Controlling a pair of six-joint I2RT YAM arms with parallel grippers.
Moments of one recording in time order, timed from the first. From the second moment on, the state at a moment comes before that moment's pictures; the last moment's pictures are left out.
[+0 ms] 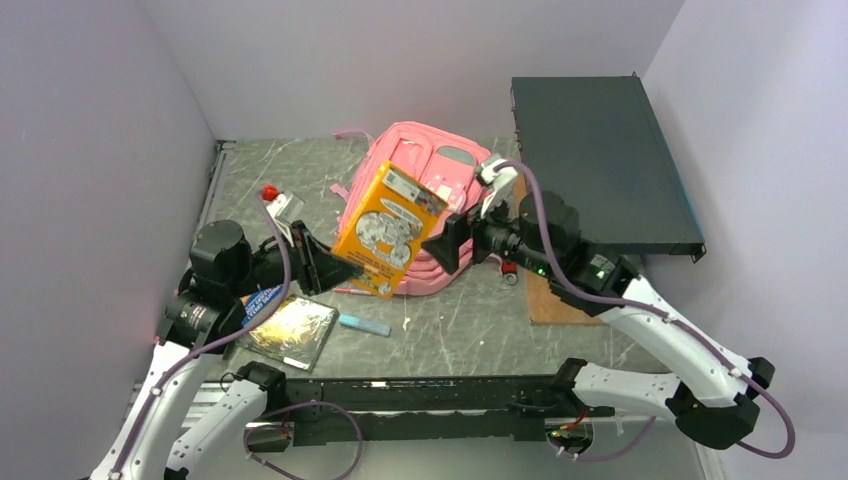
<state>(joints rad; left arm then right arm) -0.34 0.67 0.95 -0.40 0.72 -0.52 0.90 1.01 1.19 -0.41 -0.03 0.28</state>
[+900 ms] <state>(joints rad) -0.35 0.67 0.95 -0.55 1.19 -0.29 0.65 1.17 1.18 -0.20 -1.14 0.53</state>
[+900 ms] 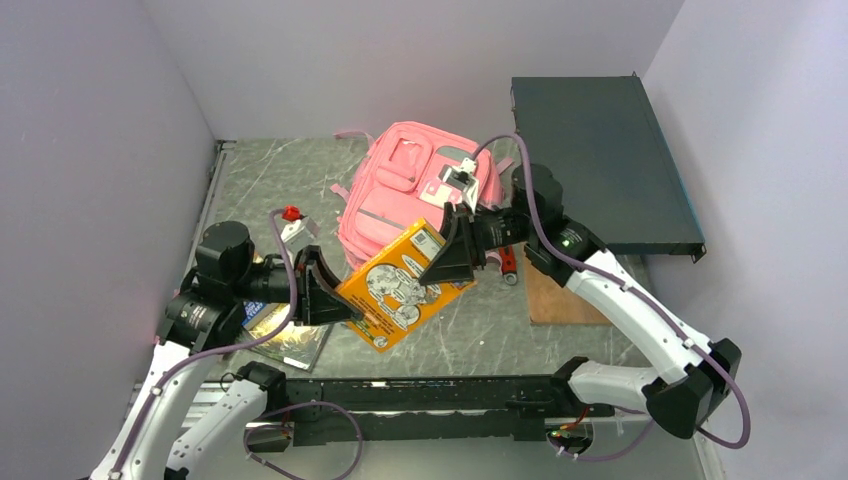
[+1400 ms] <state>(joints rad) -0.35 0.55 0.71 0.04 1.02 -0.80 0.64 1.09 1.02 0.28 -1.01 0.97</state>
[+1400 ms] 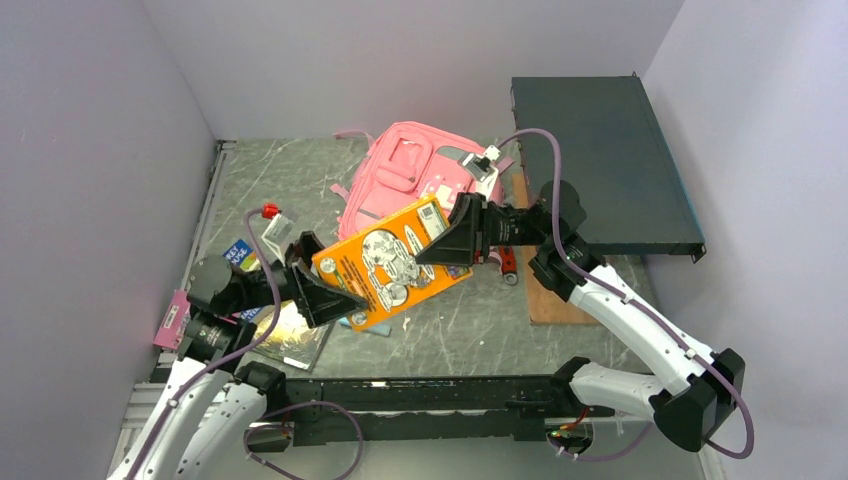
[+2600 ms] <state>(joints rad) -0.35 0.35 1.12 -0.72 -0.16 -0.59 0.68 1.02 1.03 -0.18 -0.26 0.63</state>
